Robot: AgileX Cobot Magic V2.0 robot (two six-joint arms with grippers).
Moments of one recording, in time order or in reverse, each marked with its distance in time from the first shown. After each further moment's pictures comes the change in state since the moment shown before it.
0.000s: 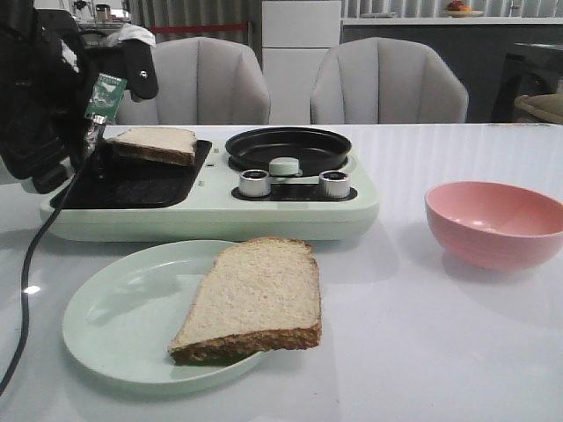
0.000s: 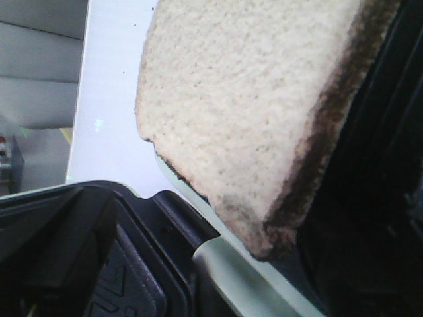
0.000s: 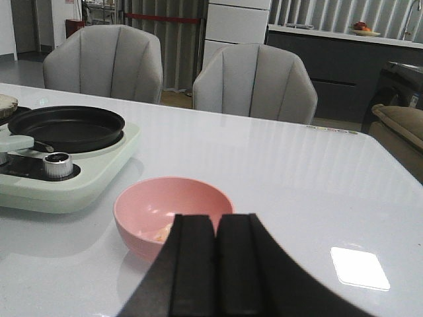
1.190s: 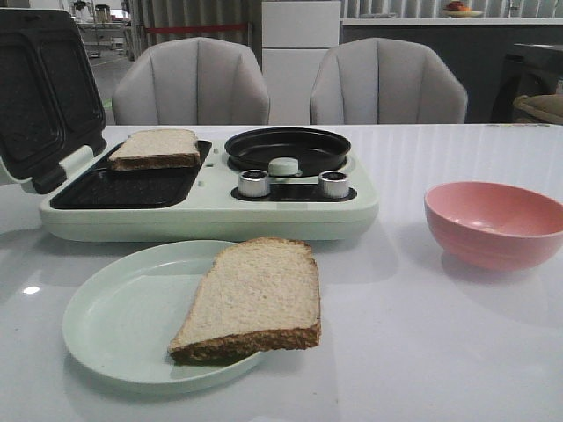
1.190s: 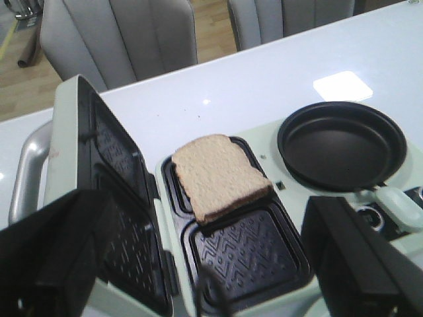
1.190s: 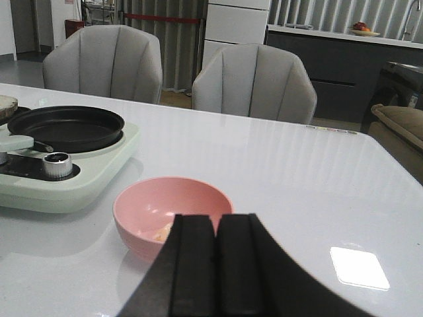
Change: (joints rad) left arm -0.105 -0.892 0.316 -1.005 0.247 -0.002; right arm 0.000 0.000 0.000 0.000 0.000 0.000
